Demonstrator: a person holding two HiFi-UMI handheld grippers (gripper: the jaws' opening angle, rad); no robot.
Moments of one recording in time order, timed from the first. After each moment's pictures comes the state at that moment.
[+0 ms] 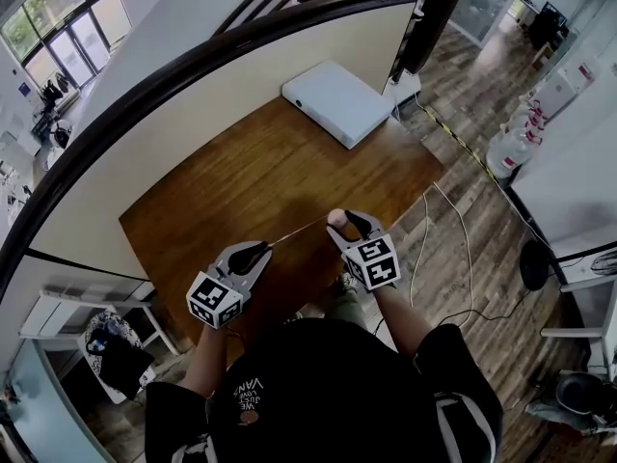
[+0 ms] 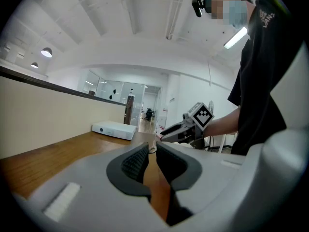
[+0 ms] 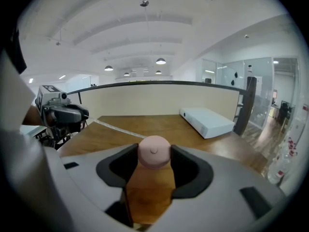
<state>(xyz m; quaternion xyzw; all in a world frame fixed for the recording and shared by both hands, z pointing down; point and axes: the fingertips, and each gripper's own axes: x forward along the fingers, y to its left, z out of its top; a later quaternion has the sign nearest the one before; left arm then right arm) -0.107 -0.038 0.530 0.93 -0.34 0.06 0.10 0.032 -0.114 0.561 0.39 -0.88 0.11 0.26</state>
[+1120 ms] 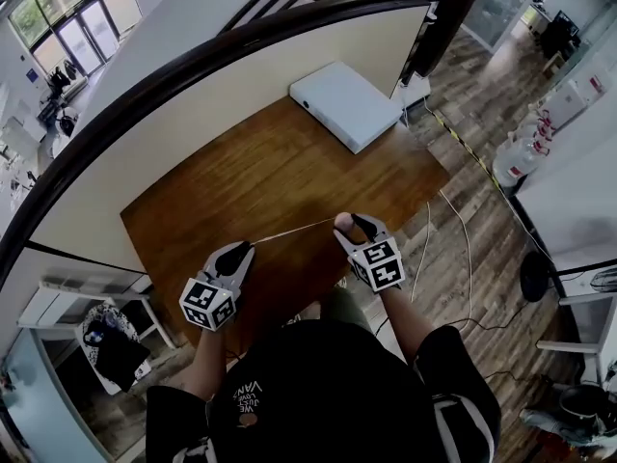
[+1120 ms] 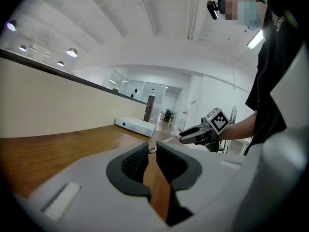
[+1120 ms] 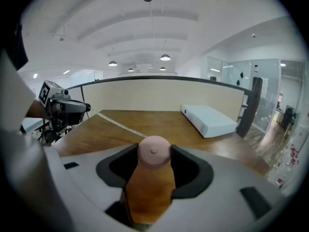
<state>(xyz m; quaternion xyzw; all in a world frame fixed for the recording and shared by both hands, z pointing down) -0.148 -0.055 0.549 0.87 -0.45 0.05 0.16 0.049 -0.132 0.578 0.37 -0.88 0.10 0.28</state>
